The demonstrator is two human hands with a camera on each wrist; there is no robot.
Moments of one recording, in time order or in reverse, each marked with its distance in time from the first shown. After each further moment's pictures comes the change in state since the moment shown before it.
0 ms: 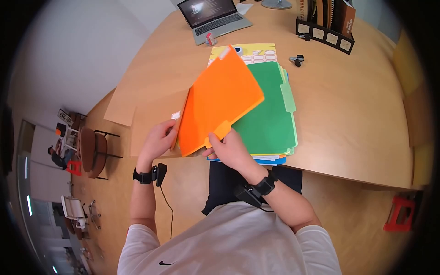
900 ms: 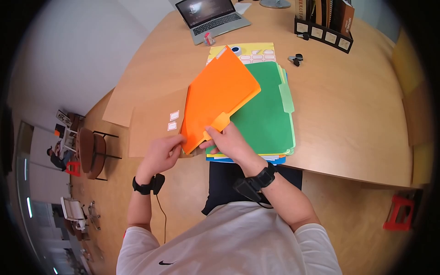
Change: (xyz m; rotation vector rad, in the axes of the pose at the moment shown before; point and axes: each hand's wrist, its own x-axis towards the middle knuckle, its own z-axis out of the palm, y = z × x) left_hand -0.034 0.008 0.012 0.288 0.026 0.337; right_hand 0.015 -0.012 -0.006 -0.024 -0.019 0.076
